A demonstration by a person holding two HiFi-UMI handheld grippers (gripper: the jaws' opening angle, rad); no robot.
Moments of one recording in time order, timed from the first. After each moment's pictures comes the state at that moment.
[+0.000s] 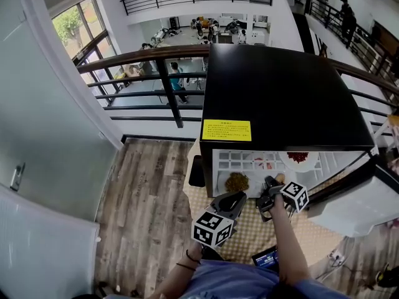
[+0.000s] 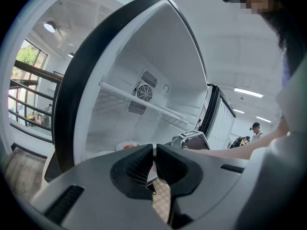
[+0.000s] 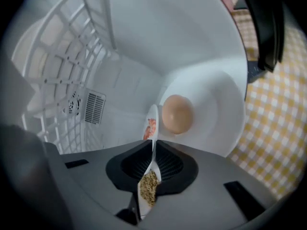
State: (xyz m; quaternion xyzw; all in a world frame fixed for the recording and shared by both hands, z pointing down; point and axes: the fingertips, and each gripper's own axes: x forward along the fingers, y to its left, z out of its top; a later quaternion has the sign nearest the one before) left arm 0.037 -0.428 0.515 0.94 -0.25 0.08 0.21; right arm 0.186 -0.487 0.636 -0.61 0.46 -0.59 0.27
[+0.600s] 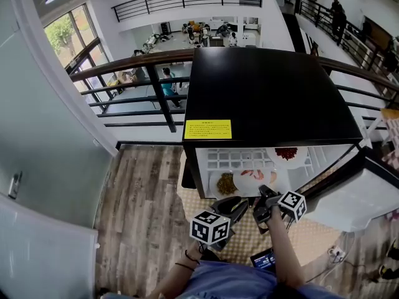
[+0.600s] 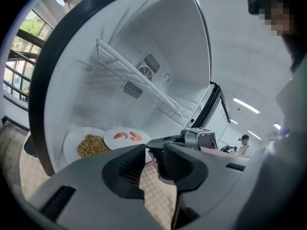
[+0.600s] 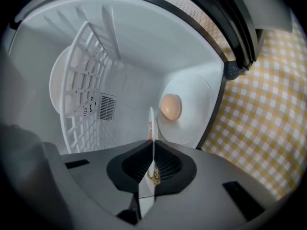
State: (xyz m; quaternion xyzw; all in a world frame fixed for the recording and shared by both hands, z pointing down) left arm 0.064 -0.402 0.541 0.93 -0.20 0.10 0.30; right arm 0.174 -0.440 0.614 -0.57 0.47 -0.61 0.29
